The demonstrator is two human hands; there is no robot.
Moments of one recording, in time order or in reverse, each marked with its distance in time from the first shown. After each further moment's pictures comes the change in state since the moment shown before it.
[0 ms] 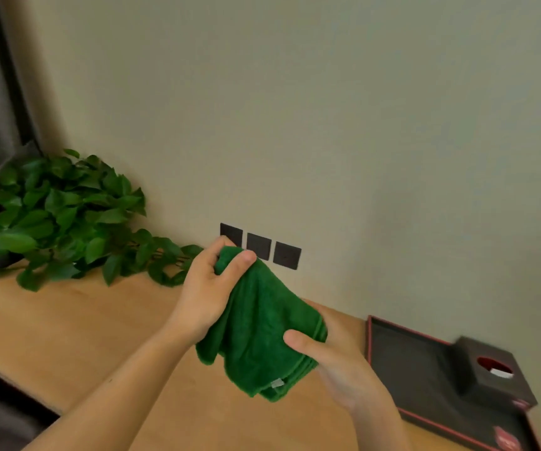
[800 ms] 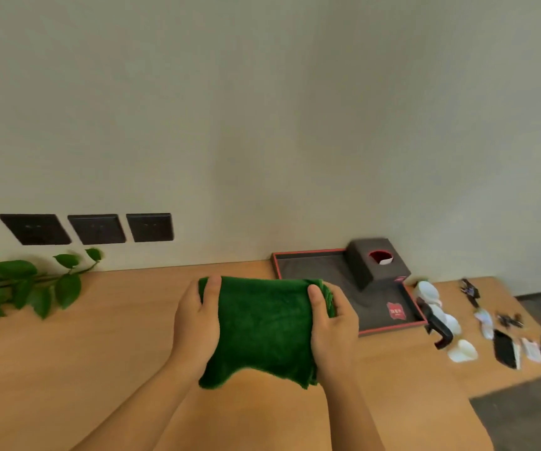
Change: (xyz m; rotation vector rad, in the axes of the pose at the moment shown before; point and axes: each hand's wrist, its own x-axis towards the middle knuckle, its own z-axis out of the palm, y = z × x) left_hand 0.066 -0.187 0.163 0.011 -0.334 -0.509; right_hand 0.049 0.067 -0.128 -0.332 1.230 -0.172
